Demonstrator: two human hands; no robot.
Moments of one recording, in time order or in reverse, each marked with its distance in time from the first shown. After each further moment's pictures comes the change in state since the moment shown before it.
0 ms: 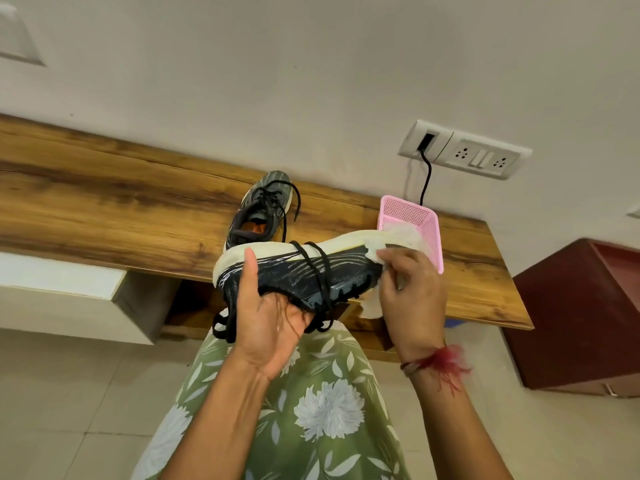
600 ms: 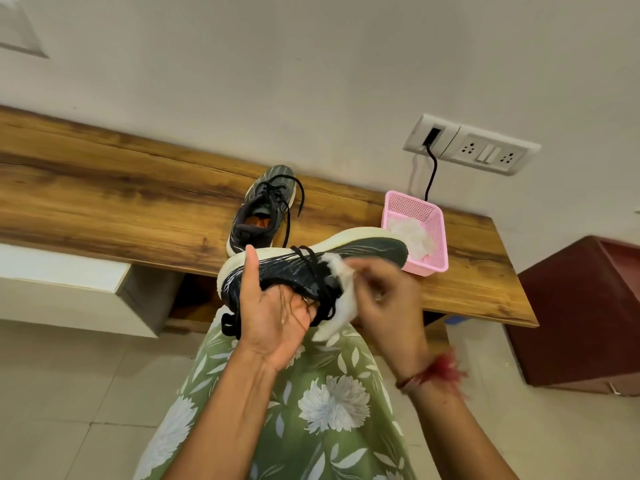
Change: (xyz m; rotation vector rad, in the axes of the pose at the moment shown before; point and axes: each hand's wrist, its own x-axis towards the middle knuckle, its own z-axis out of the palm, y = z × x) left_hand 0.005 -0.005 -0.004 -0.076 -0.021 -0.030; right_hand -0.020 -0.012 0.011 0.331 -0.226 -0.063
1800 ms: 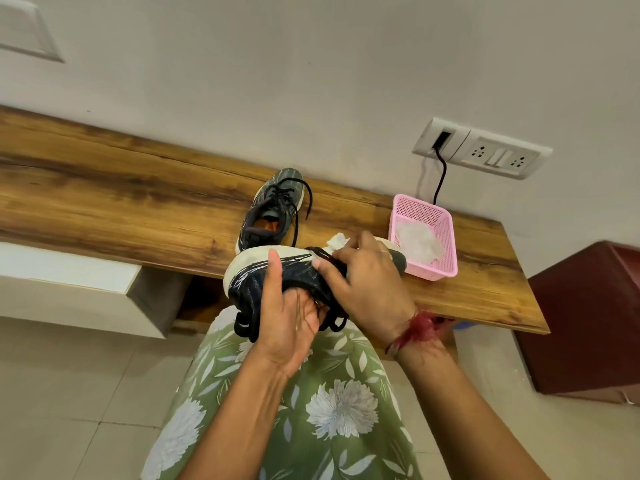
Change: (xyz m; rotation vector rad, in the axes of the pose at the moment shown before) left_hand 0.005 -0.005 -0.002 0.113 -0.075 0.030; right_hand 0.042 -0.029 0.017 -0.507 -0.373 0.059
